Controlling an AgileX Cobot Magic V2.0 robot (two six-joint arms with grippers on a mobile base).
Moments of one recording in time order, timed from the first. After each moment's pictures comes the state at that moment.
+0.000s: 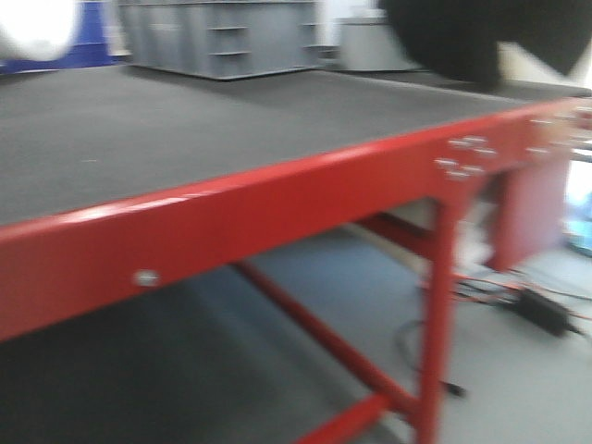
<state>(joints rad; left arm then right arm) -0.11 -0.01 0.03 -0.08 0.04 0.05 0.35 0.15 -0.64 -0.23 0.67 0.24</state>
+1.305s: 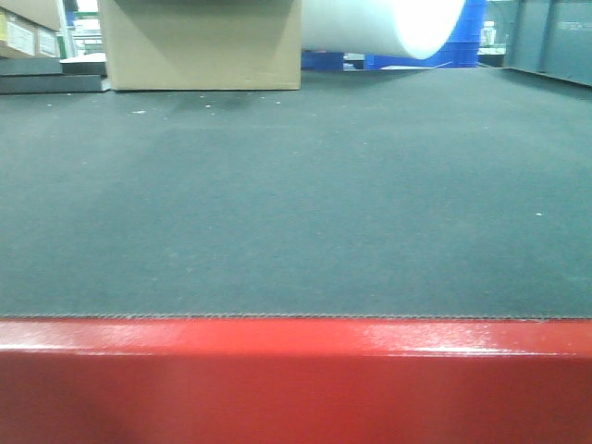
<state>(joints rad) -0.11 -0.01 0.03 -0.08 0.04 0.05 0.35 0.15 -0.64 -0.23 0.67 0.24</state>
